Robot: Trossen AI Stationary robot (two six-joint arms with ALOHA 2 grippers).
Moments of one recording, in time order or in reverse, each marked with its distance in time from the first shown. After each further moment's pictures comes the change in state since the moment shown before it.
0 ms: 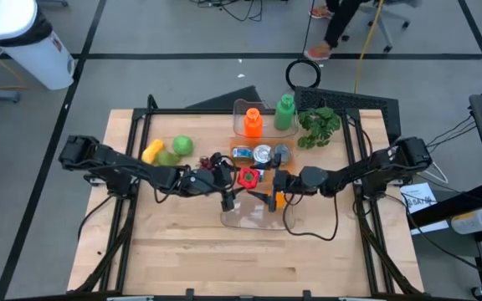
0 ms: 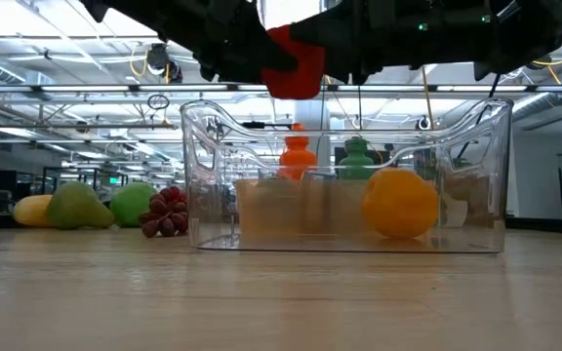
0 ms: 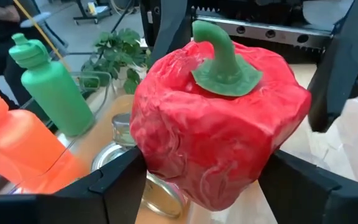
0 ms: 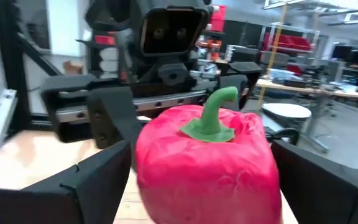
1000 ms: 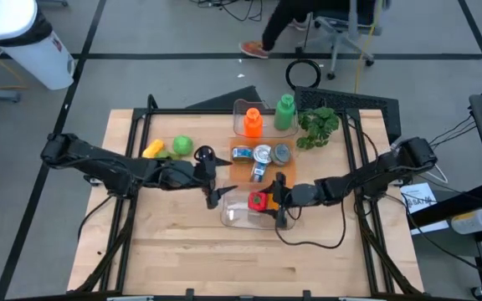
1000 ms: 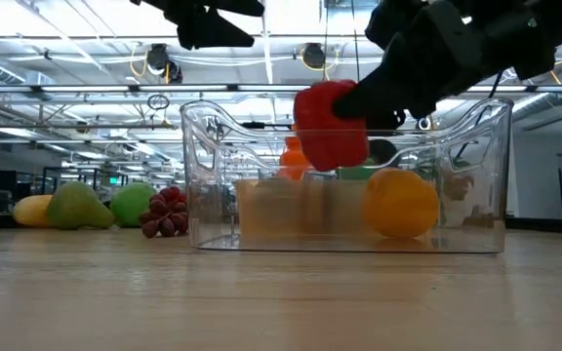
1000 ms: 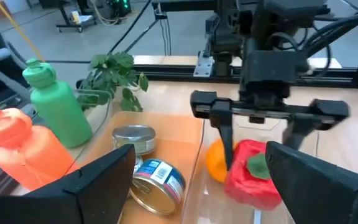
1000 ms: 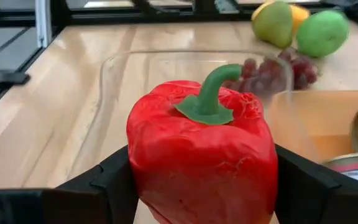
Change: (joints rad) left arm -0.011 -0.221 0.002 -0.178 0.068 -0.021; right arm 0.118 -0.040 -0.003 -0.499 -0.011 0.268
